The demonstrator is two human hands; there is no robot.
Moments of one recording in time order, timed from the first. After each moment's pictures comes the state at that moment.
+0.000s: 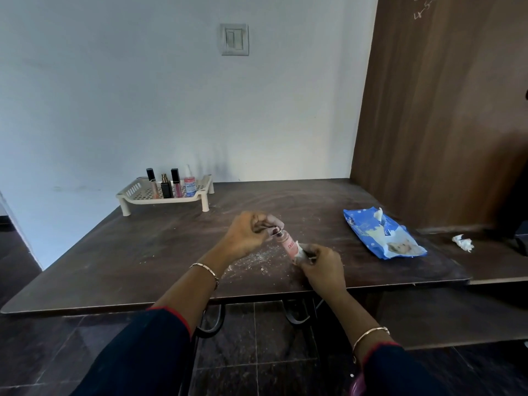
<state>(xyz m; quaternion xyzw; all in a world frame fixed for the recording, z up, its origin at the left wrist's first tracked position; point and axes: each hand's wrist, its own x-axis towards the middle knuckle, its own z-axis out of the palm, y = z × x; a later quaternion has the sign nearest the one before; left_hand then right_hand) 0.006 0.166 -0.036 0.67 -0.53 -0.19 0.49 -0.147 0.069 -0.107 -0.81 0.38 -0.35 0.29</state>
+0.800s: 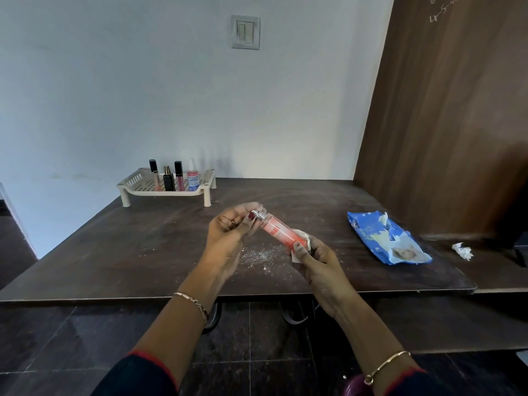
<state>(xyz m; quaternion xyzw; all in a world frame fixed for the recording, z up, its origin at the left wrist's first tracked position) 0.004 0.196 -0.050 0.39 -0.32 -0.28 0.82 -0.147 0.095 -0.093 -0.60 0.16 -0.33 0.71</state>
